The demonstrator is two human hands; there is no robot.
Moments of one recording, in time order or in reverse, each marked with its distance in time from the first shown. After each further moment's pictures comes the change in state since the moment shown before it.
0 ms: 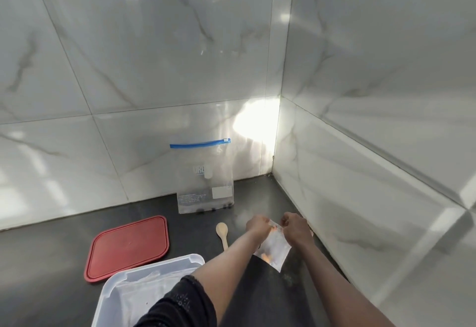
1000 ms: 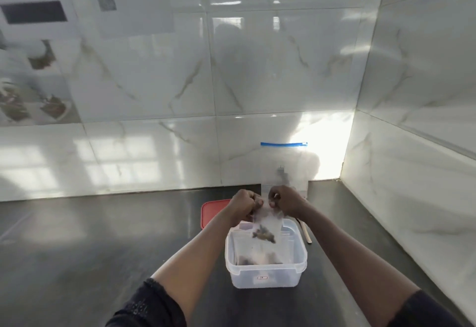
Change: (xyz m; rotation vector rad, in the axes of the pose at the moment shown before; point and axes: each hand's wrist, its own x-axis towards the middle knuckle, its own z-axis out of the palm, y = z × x) left_hand -0.176 -0.088 -0.236 -0.250 0.081 0.223; right_hand -0.159 -0.202 0.016 -0.029 -0.261 -0.587
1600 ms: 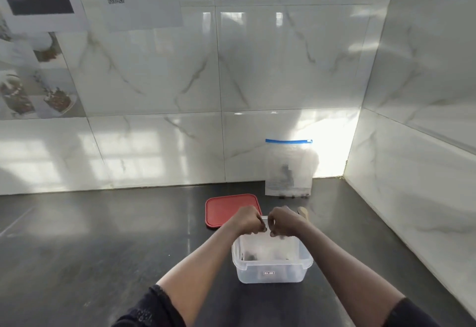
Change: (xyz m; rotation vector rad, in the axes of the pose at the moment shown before) left_hand -0.004 -0.039 -0.001 0.492 -0.119 -0.043; right_hand -0.007 0.002 0.048 -0.378 -0.323 0.050
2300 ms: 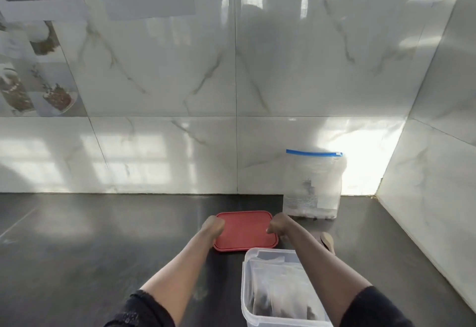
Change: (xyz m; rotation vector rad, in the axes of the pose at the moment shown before) left_hand 0.078 -0.107 -0.065 -0.364 0.365 -0.448; right_hand 0.139 -0.005 0.007 0.434 -0.039 0.297
